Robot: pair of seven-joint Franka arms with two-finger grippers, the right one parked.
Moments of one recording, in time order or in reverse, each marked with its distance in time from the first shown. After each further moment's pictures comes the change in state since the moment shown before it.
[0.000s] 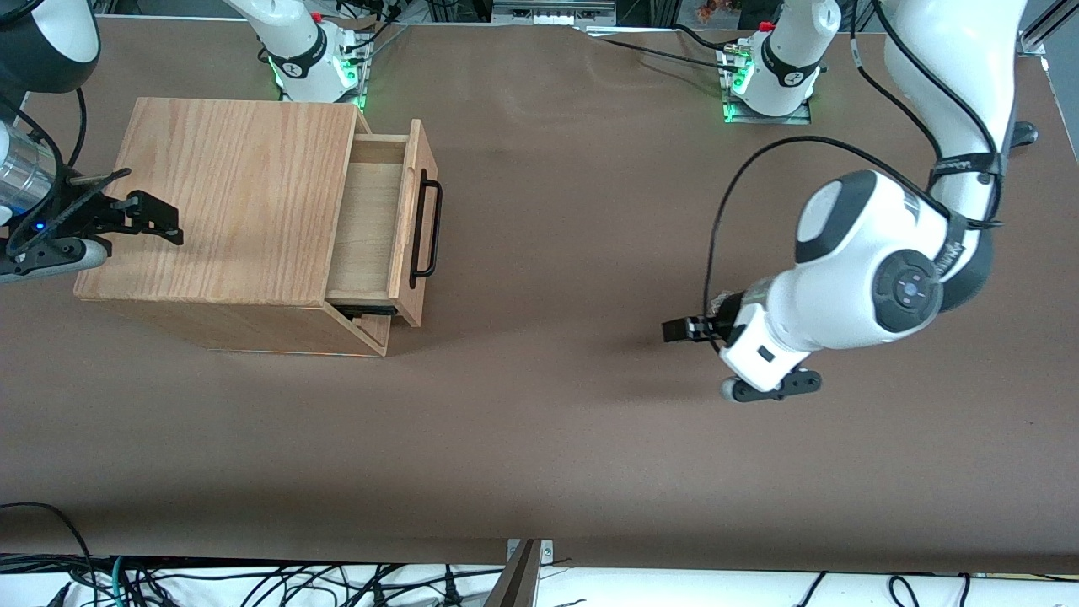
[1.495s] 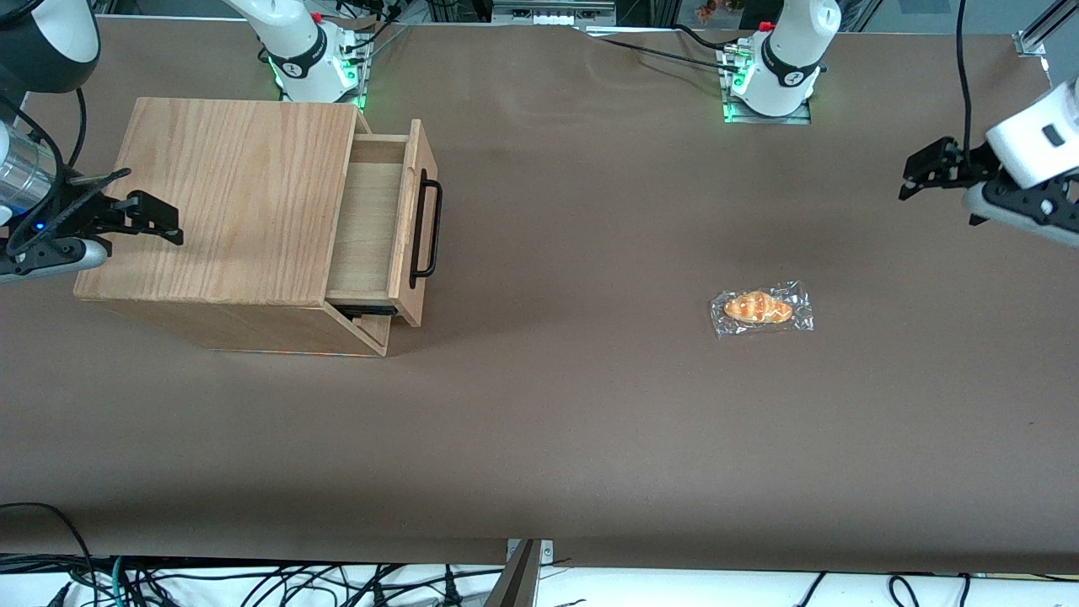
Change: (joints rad) arm -0.089 -0.712 0.539 -0.490 -0.023 -0.176 0.841
